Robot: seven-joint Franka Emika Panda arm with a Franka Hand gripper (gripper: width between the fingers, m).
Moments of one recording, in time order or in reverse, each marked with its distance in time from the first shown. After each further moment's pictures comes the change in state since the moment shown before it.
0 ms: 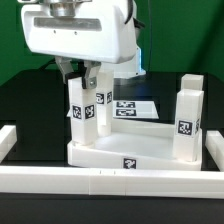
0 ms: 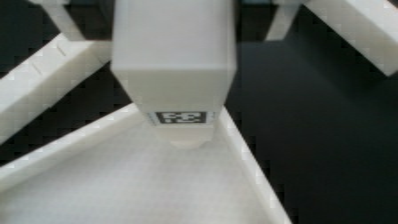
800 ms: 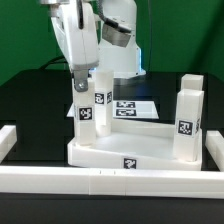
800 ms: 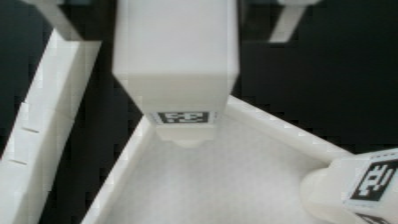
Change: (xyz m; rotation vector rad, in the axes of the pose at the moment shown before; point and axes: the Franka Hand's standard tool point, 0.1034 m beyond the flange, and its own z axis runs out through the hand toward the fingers) arm 0.001 -0.001 0.001 0.016 -0.010 0.509
